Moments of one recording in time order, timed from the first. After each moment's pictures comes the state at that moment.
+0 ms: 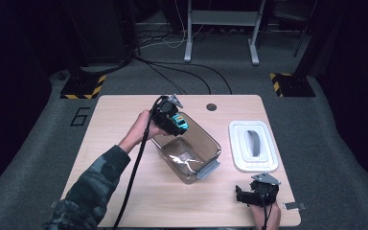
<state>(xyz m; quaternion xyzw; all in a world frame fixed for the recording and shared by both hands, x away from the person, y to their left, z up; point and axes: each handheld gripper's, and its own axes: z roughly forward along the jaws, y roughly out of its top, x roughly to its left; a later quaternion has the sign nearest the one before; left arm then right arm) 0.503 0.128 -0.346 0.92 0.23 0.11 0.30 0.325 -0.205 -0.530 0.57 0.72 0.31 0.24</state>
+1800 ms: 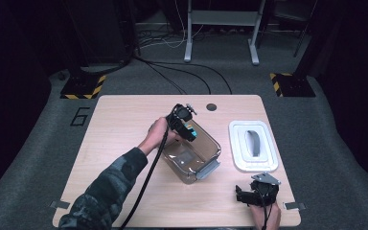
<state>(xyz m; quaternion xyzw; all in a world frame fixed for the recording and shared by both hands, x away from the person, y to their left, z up) 0.526 0.084 -0.398 0.93 0.29 0.08 0.23 0.324 -0.205 -0.530 0.57 0.72 0.31 0.24</state>
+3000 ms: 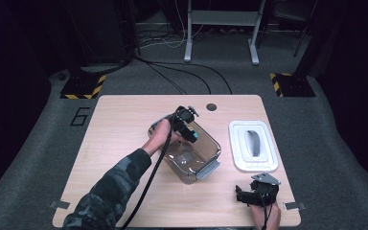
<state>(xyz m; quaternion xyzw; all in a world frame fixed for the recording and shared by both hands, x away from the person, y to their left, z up) 0.533 0.077 -0.413 0.93 0.30 0.07 0.21 0.324 -0.205 -0.530 0.57 0.72 0.31 0.24</state>
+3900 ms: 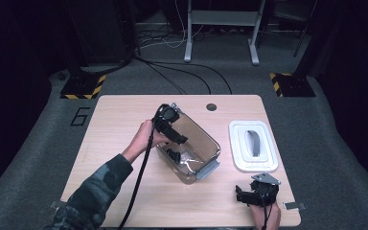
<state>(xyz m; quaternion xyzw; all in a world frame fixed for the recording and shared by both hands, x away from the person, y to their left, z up) 0.494 0.131 -0.371 0.91 0.29 0.09 0.28 0.324 -0.205 -0.530 0.57 0.72 0.31 0.24</state>
